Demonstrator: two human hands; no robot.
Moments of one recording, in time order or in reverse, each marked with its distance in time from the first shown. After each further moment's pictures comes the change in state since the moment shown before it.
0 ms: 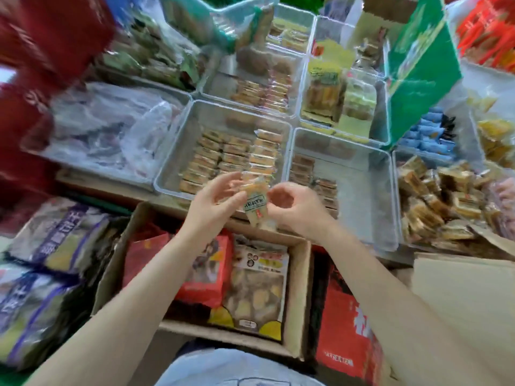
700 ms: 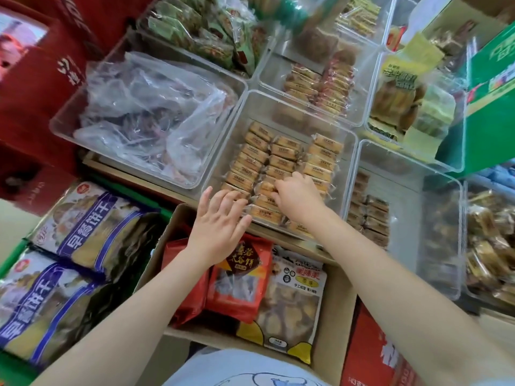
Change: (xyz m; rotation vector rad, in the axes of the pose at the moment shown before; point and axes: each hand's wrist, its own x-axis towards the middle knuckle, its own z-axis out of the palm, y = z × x) left_hand 0.041 -0.126 -0.085 1.104 0.040 0.265; right_hand 0.165 -0.015 0.107 -1.113 -0.176 -0.130
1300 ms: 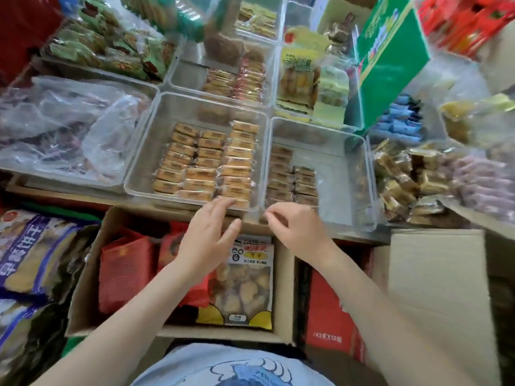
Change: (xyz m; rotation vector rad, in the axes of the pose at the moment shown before) left_hand -0.034 0.147 -0.045 -0.497 -0.168 0.000; right_hand -0.221 0.063 0.016 0.765 0.342 0.130
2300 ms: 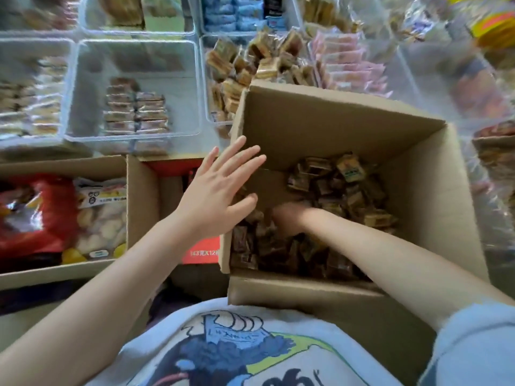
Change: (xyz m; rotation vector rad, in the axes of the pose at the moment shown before) left_hand -0.077 0.326 0.263 0.254 -0.292 0.474; right_hand -0.278 0.337 -0.095 -0.414 -0.815 0.291
